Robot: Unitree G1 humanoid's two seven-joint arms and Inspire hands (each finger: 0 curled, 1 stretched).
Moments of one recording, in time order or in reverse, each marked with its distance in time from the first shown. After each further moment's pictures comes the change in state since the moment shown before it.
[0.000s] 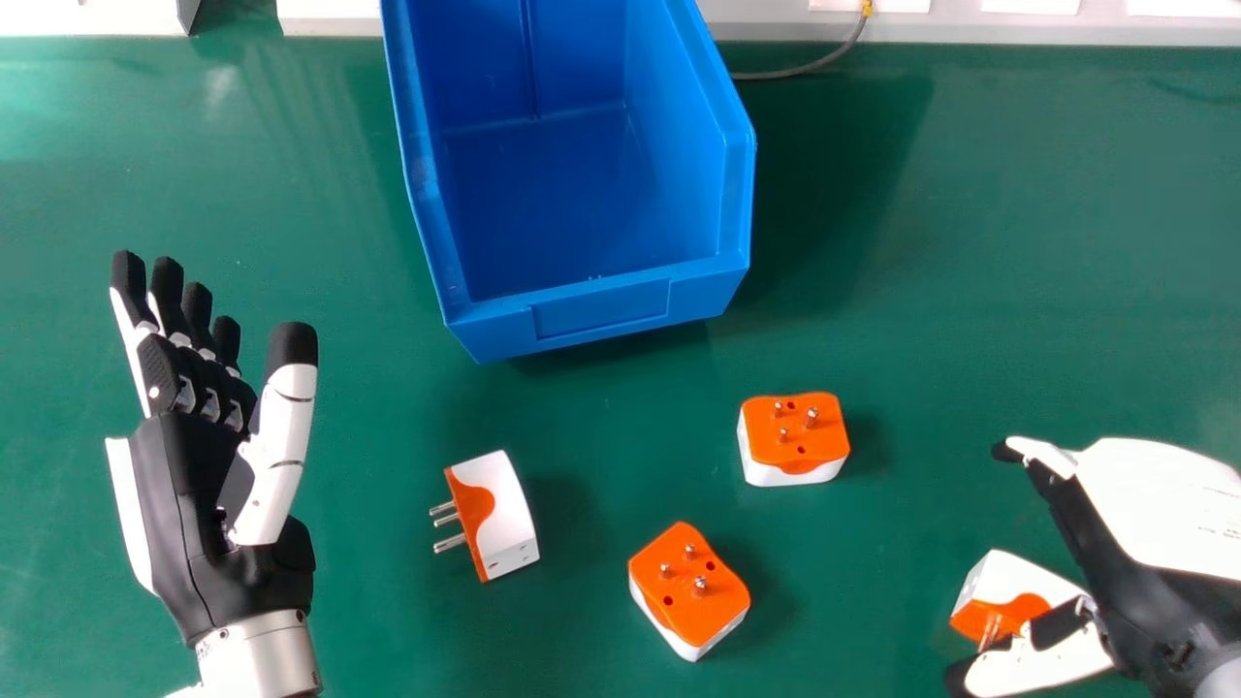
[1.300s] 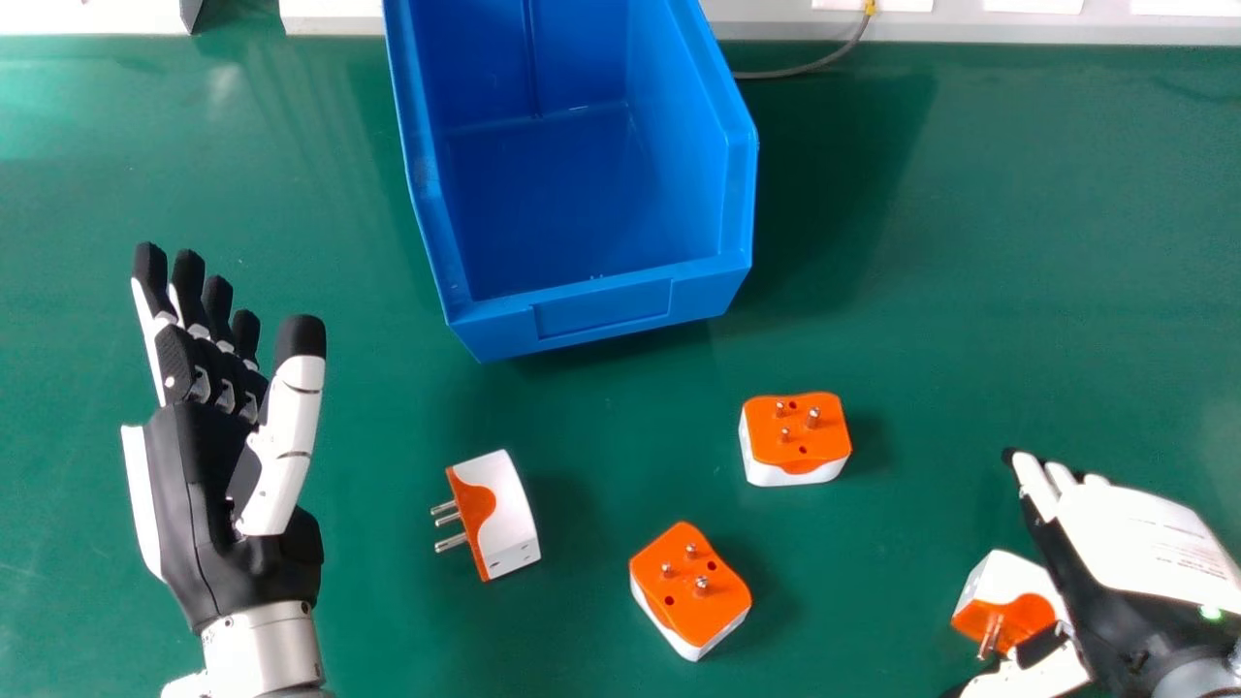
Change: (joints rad) left arm -0.017 0.000 0.009 -0.013 -0.015 0.045 -0.046; right arm -0.134 -0.062 0.028 0.397 0.091 -0.047 -0.190
